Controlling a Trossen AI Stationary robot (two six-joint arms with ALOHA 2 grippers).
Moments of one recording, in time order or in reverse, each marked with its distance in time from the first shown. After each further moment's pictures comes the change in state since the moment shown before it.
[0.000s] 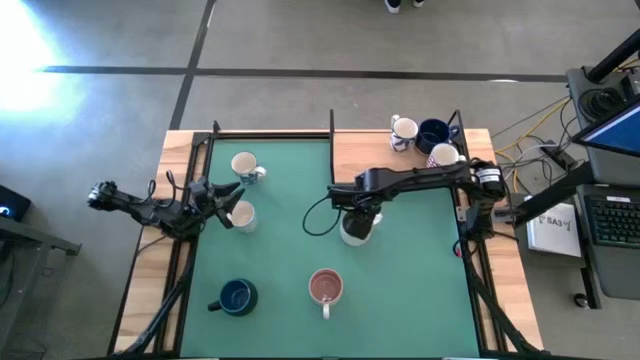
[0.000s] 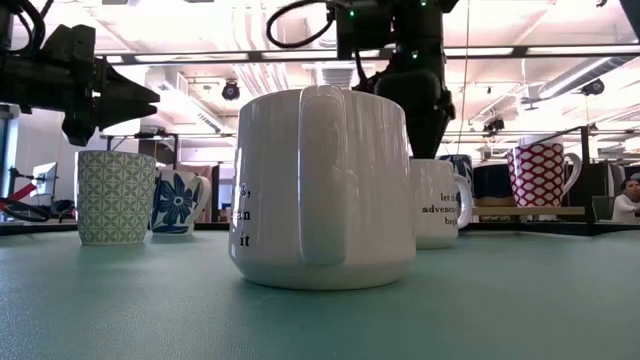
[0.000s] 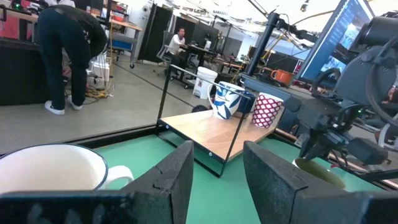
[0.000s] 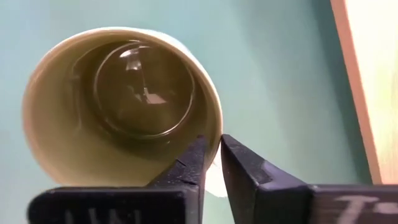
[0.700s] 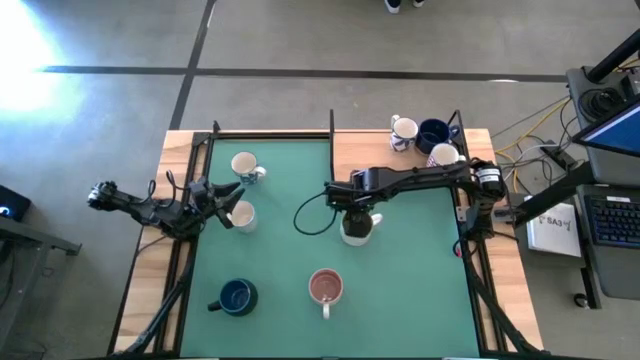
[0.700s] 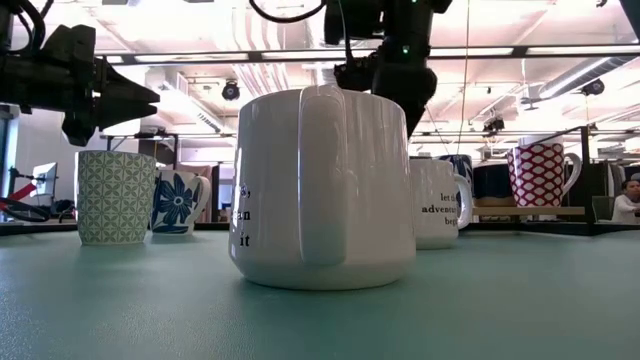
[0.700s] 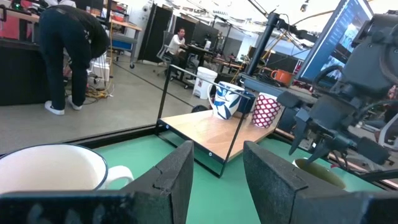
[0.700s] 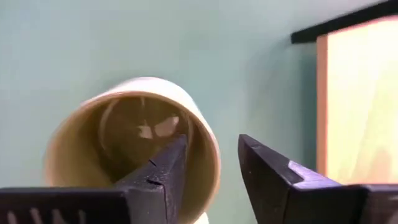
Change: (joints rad) left arm 0.000 0.000 0.000 0.000 0.000 0.000; right arm -0.001 0.005 0.017 0.149 0.048 -0.380
